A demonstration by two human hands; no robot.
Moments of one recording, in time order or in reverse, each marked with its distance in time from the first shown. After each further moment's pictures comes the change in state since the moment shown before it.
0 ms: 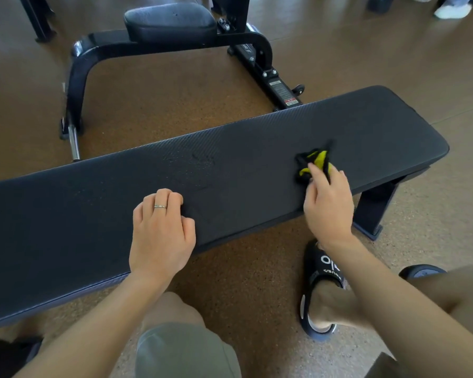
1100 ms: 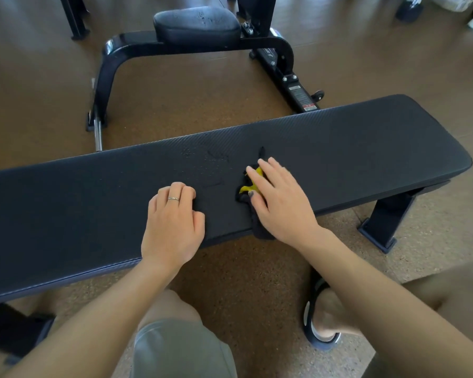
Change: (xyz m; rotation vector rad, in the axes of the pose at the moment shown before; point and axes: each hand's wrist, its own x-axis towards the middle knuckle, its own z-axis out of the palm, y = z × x) left_hand -0.001 -0.001 0.000 -0.025 0.000 -0.006; right_hand -0.003 -0.075 -0.002 0.192 -0.379 -0.408
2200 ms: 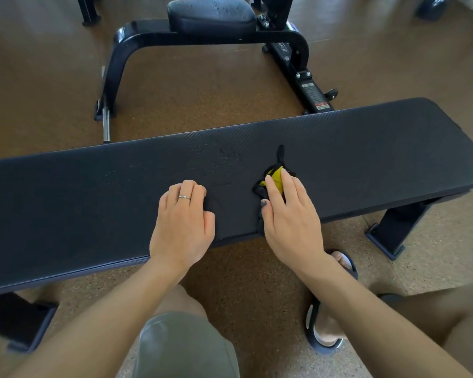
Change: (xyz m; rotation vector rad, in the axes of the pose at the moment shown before) left_hand -0.001 0.001 0.002 -0.004 -0.008 -0.002; right_hand -0.021 -0.012 0.026 -0.255 0.096 0.096
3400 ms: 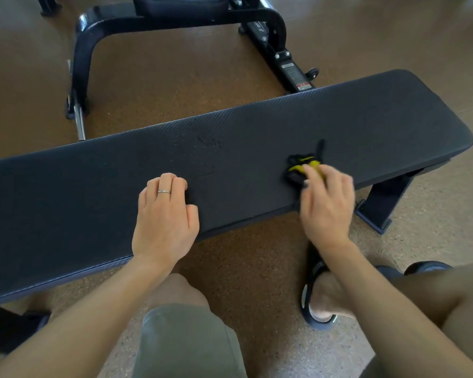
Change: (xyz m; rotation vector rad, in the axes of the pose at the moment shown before) left_hand 0.000 0.001 -0.001 0.009 -0.021 -0.003; right_hand -0.014 0.080 0.014 0.036 0.436 0.093
